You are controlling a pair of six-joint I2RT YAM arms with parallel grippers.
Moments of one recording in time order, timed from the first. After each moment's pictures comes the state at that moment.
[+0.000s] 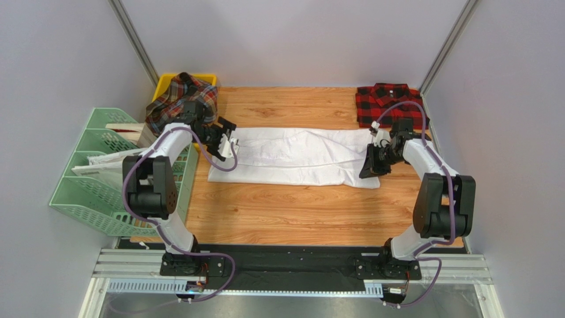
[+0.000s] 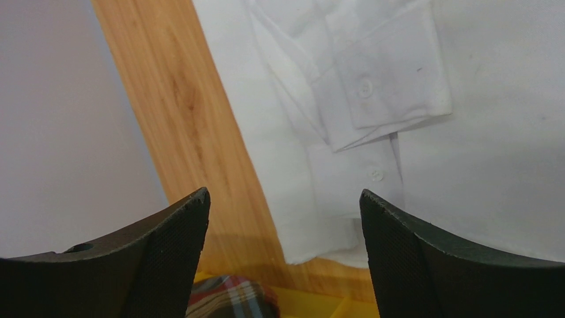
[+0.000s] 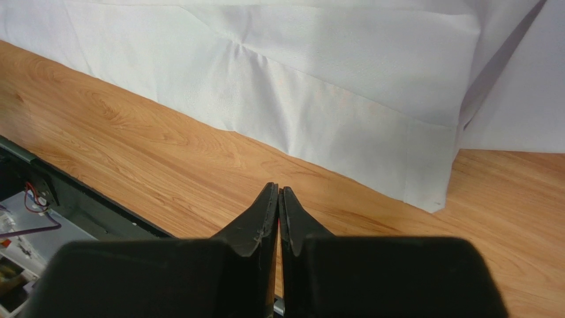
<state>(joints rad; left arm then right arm) -0.04 1.77 1.27 -0.66 0.72 2.02 -0.09 1.60 1.06 -0.79 -0.52 -0.07</state>
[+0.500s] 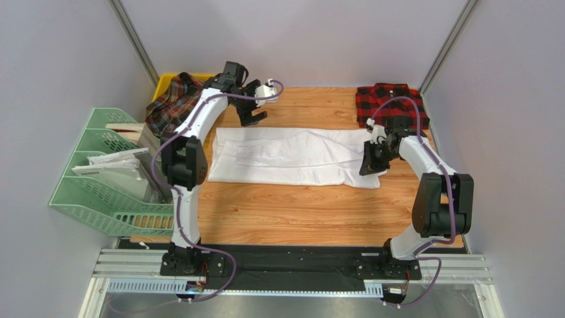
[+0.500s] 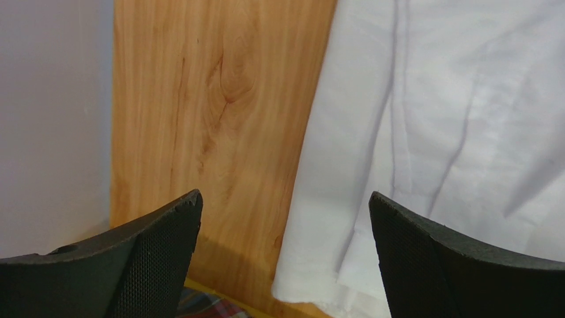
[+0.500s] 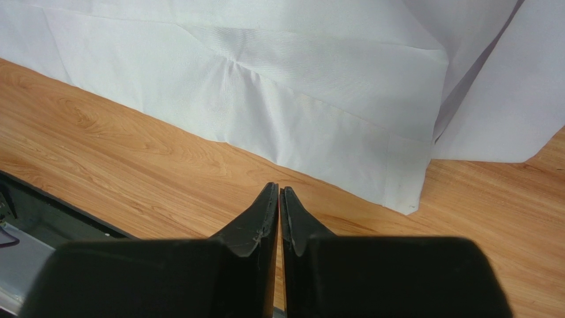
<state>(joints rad) -0.26 2.07 1.97 -0.87 0.46 1.12 -0.04 1.59 1.11 -0.80 -0.42 -0.09</state>
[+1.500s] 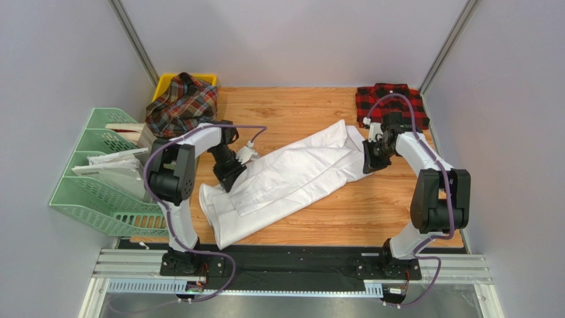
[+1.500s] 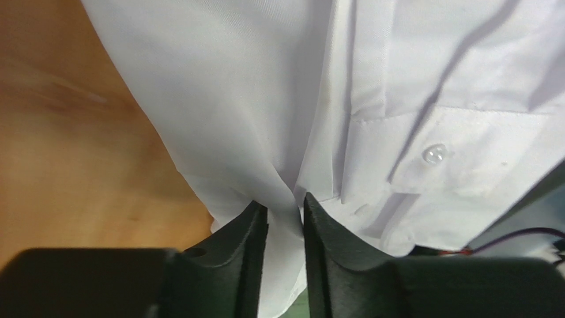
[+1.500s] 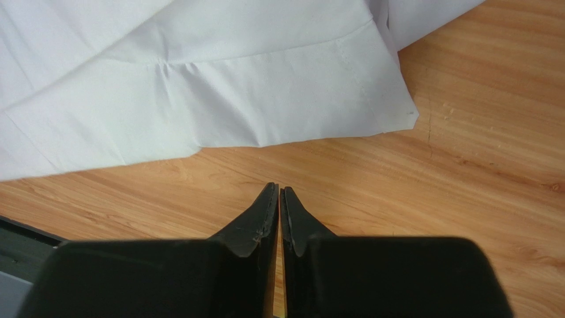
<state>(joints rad) -0.25 1.98 1.37 -1.12 0.24 0.73 0.00 1.62 1.15 -0.82 -0.29 -0.15</state>
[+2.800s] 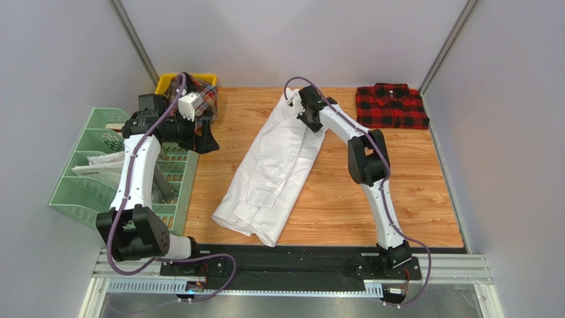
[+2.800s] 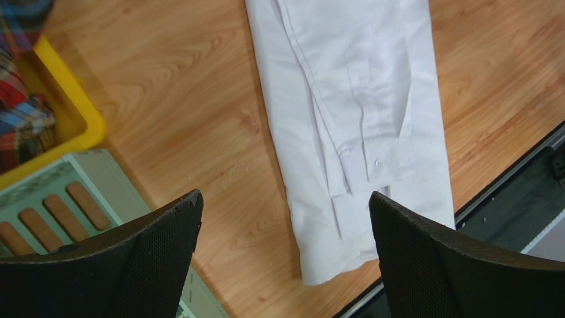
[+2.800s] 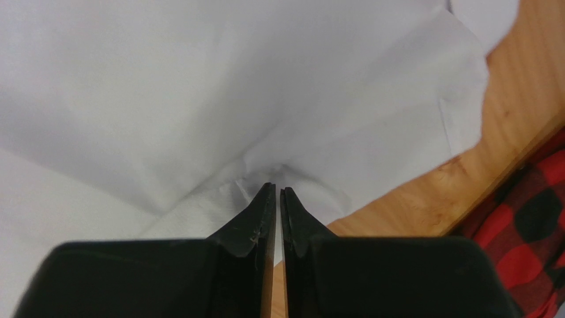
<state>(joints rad) 0.15 1.38 1.36 -0.93 0.72 0.37 0.42 2.45 2.13 -0.74 0.19 -0.43</state>
